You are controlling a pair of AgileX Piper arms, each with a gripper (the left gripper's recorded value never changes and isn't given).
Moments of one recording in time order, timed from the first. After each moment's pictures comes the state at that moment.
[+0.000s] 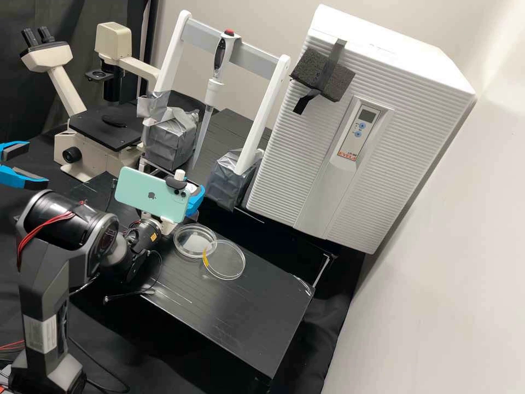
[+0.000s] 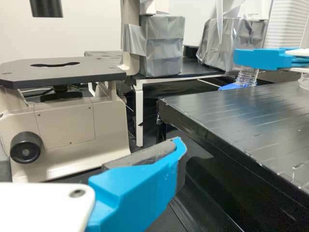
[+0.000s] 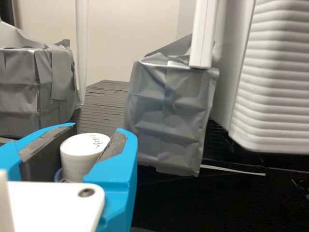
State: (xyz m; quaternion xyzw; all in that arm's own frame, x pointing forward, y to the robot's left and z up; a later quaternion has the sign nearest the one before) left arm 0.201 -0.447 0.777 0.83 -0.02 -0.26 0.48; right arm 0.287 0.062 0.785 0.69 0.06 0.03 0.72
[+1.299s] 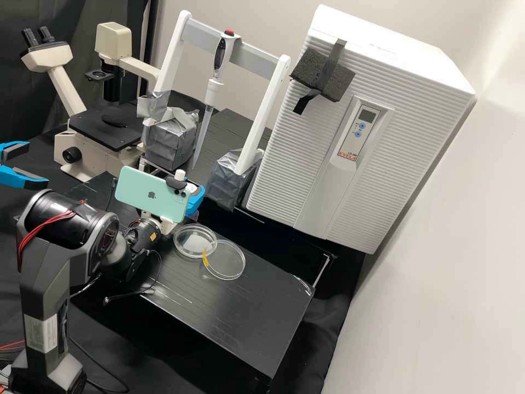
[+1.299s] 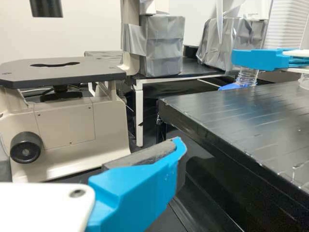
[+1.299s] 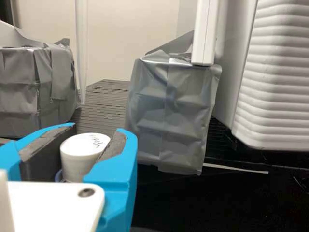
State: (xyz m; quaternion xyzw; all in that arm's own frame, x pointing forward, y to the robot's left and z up) left arm 0.201 -0.447 0.777 0.83 -0.02 -0.26 0.48; right arm 0.289 0.064 0.781 0.69 0.06 0.03 0.72
